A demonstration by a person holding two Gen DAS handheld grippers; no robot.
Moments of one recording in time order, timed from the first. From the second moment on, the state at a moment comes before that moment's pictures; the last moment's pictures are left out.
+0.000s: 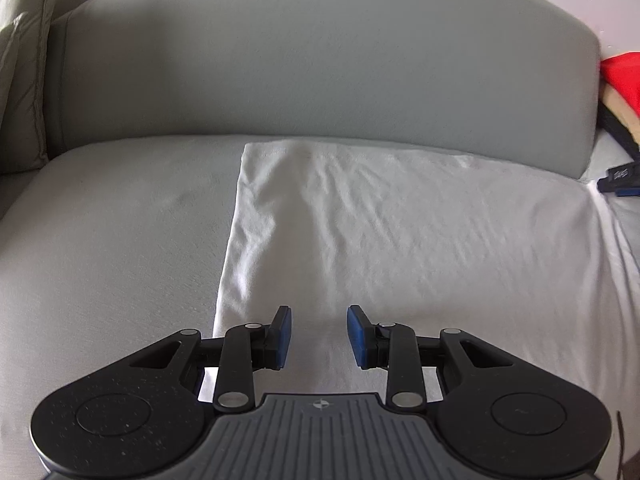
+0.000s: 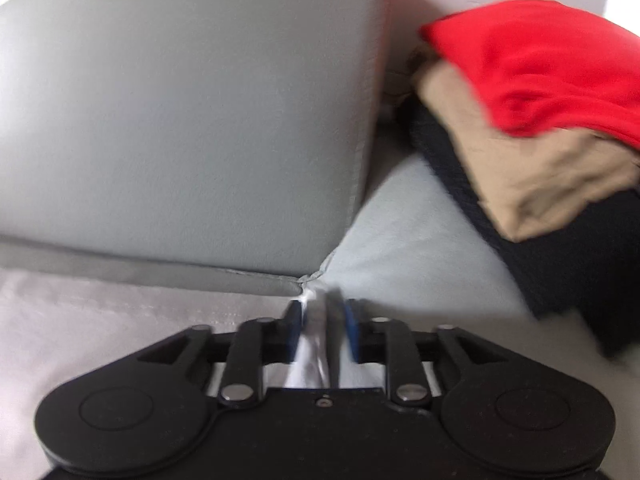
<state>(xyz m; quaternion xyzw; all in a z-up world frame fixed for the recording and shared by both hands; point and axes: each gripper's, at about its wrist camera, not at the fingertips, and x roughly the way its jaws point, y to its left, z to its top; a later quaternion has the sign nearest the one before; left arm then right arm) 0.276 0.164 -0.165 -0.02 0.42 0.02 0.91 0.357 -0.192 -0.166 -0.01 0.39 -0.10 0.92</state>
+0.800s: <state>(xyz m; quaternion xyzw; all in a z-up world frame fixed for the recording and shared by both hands) 0.151 0.194 -0.110 -0.03 0.36 0.06 0.93 0.188 -0.296 -0.110 0.25 0.36 0.02 0.90</state>
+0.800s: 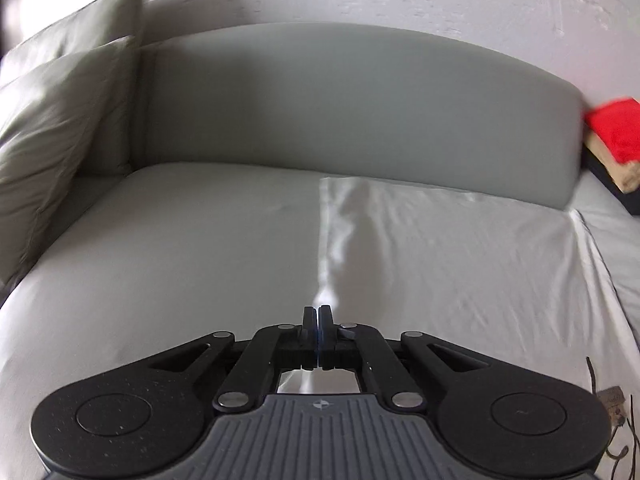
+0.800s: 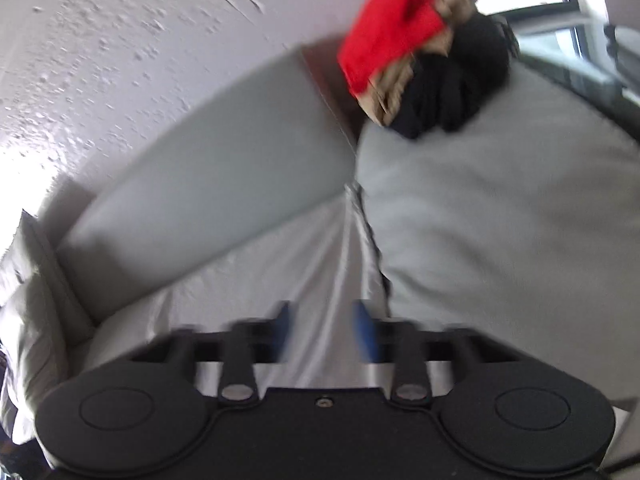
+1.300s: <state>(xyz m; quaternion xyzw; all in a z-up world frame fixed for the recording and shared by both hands) 0.191 0.151 -0.175 0.15 0.47 0.16 0.85 0.223 -0.235 -0.182 -0.05 0.48 -0.05 0.87</state>
